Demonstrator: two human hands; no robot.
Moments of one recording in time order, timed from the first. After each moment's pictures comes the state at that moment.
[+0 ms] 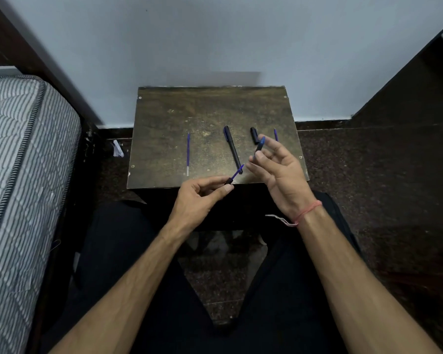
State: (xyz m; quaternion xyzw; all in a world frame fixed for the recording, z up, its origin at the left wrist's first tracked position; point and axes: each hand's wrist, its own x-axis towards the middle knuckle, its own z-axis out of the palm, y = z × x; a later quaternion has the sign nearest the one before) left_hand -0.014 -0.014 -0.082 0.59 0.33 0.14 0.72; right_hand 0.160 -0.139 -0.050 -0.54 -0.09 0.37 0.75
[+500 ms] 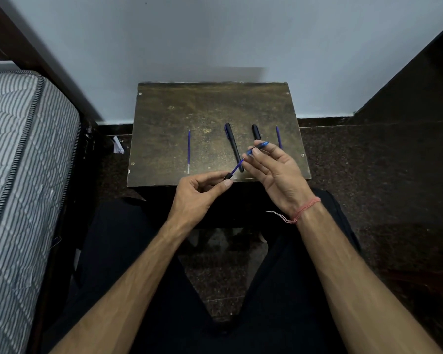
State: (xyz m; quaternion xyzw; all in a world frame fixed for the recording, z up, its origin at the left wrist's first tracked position) left_hand -0.013 -0.010 -0.083 0.60 0.32 0.17 0.71; right_hand 0.159 -0.133 -0.049 -0.49 -0.03 0.43 0.76
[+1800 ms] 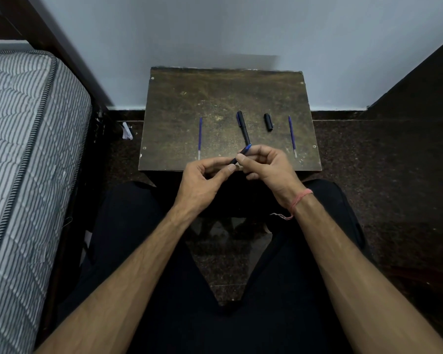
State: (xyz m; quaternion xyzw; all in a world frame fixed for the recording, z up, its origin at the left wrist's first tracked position) left_hand -0.021 -0.002 -0.089 0.62 0.31 0.19 0.69; right_hand 0.139 -0.122 -0.068 -0.65 -0.18 0.44 0.60
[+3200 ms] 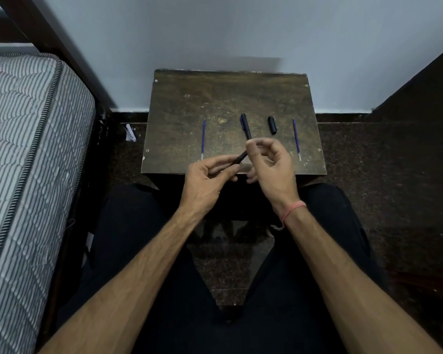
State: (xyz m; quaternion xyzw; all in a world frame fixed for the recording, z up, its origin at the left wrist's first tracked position) left_hand -0.012 -0.003 -0.085 0.56 0.31 0.20 0.74; right_hand 0.120 -0.115 -0.065 -0.71 -0.17 0.28 0.62
